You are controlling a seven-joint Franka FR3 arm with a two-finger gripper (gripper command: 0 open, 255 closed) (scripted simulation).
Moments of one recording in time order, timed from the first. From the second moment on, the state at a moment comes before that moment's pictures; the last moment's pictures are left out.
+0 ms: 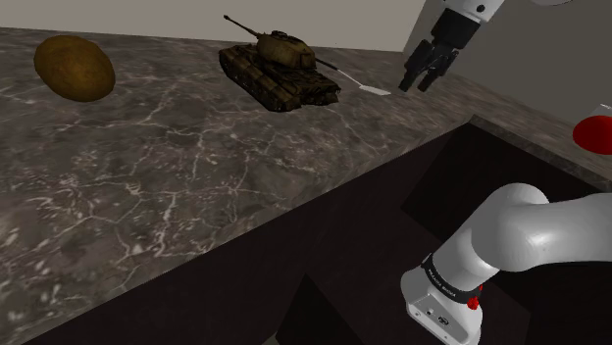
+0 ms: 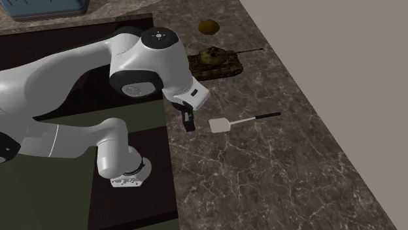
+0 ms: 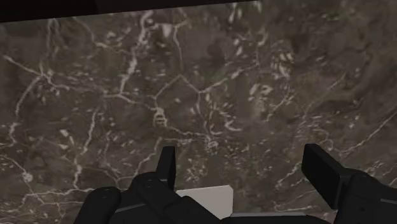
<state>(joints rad) 0.02 -0.81 -0.07 -2.32 -0.01 1.63 0.04</state>
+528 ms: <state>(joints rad) 0.04 -0.56 -0.09 -2.14 -0.02 1.69 0.01</state>
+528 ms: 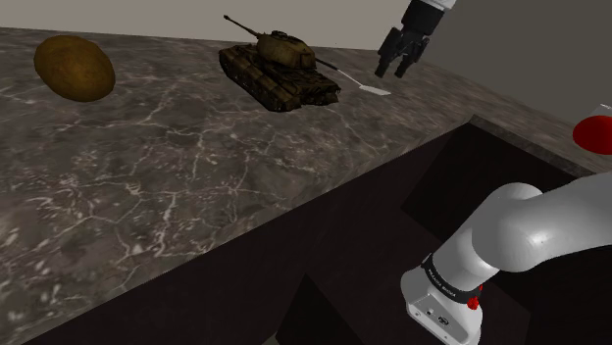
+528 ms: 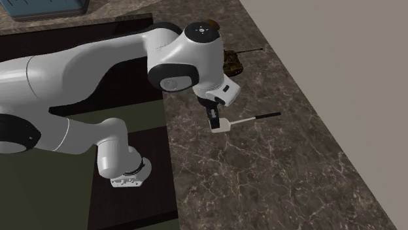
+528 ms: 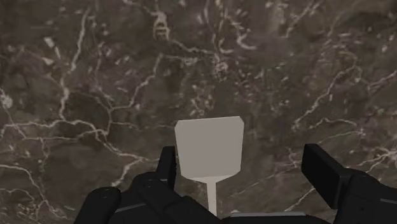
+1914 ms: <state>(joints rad) 0.05 -0.11 -0.12 -1.82 -0.01 1.78 -0.06</state>
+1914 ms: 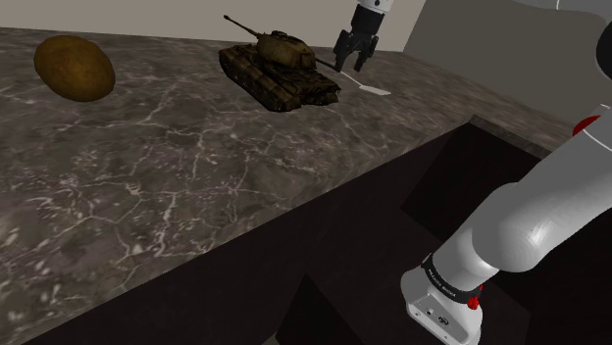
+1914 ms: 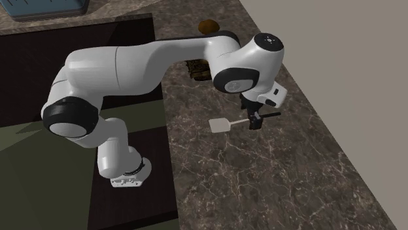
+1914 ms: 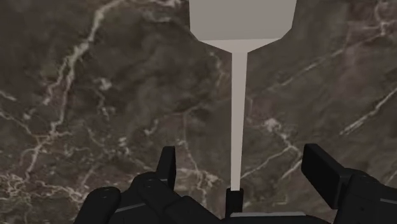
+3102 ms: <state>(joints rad) 0.05 -0.10 -0.12 -1.77 -0.01 1.74 -0.06</state>
